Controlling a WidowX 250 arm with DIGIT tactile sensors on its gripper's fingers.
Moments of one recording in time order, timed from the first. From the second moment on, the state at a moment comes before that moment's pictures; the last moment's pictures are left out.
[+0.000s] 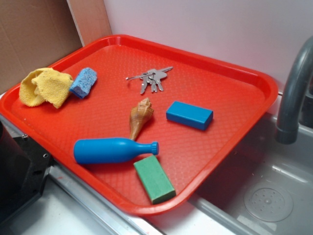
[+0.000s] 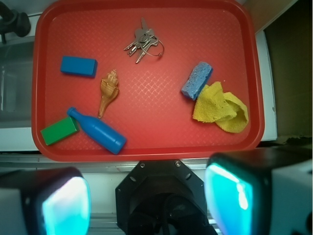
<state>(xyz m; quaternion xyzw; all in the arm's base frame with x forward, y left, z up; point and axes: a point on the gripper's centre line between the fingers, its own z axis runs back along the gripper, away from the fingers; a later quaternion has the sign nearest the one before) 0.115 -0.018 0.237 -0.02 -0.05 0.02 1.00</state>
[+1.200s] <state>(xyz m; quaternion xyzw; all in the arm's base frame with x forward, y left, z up) 0.189 -0.129 0.114 -0.05 -0.06 -0.40 0.91</state>
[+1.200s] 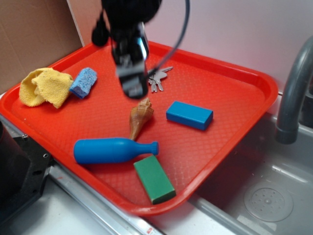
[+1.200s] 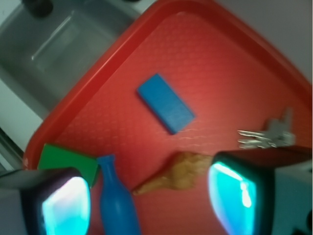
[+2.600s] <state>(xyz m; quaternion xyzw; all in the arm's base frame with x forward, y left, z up) 0.233 -0.131 0.032 0.01 -0.09 -0.38 0.92</state>
